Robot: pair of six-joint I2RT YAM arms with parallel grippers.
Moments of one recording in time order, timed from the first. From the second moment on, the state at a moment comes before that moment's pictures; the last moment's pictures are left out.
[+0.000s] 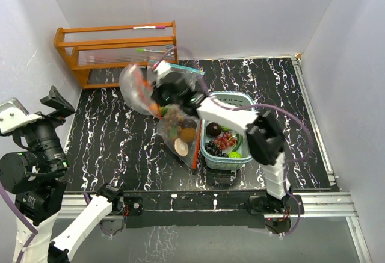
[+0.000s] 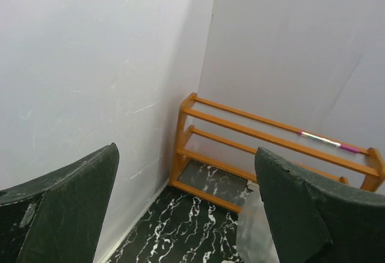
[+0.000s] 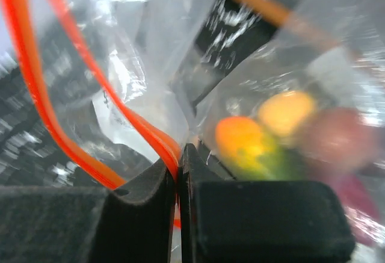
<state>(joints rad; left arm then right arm) -0.43 0.51 1.22 -0.22 -0.87 0.24 0.91 2.12 1.73 -0.05 -0.01 0.11</state>
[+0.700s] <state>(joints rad) -0.45 0.90 1.14 -0.37 -0.06 -0.06 0.74 1.58 1.32 0.03 -0.19 0.60</state>
